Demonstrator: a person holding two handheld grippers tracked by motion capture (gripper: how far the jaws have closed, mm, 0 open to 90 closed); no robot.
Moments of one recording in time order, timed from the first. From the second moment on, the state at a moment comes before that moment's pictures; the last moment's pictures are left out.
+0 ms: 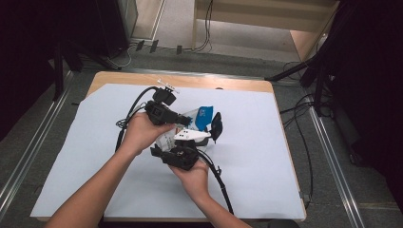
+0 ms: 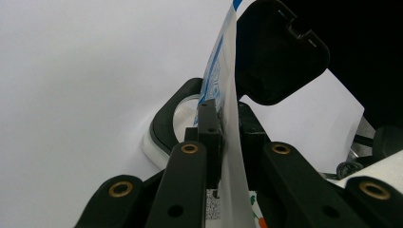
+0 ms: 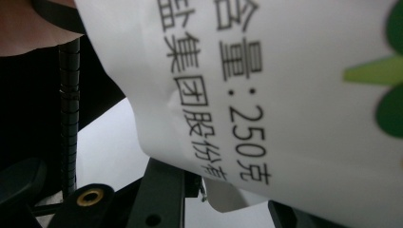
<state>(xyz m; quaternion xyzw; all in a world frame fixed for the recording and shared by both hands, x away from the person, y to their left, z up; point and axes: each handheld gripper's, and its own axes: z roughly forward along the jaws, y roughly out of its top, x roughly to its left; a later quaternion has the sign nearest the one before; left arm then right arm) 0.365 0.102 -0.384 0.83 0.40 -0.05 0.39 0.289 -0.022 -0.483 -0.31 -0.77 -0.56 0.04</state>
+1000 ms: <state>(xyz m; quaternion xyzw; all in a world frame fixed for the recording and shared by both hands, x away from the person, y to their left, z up) 0.365 0.098 -0.382 0.83 0.40 -0.04 0.37 0.289 -0.021 -0.480 -0.32 -0.76 -0.56 0.04</state>
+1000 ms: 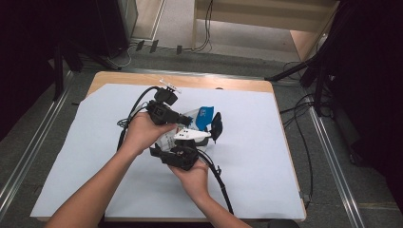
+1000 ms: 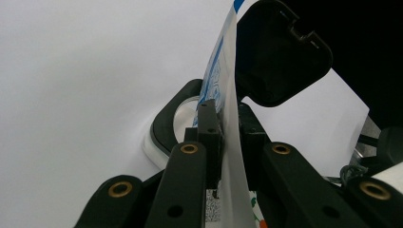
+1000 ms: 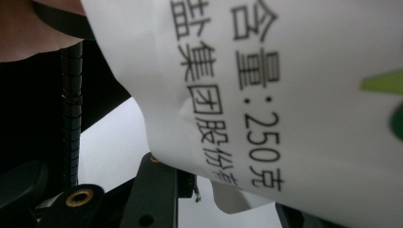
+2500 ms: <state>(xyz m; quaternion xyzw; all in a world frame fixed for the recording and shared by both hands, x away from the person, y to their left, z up) 0.365 0.099 -0.379 0.84 0.40 -0.04 0.37 0.289 -0.022 -0.478 -0.31 -0.76 -0.57 0.04</state>
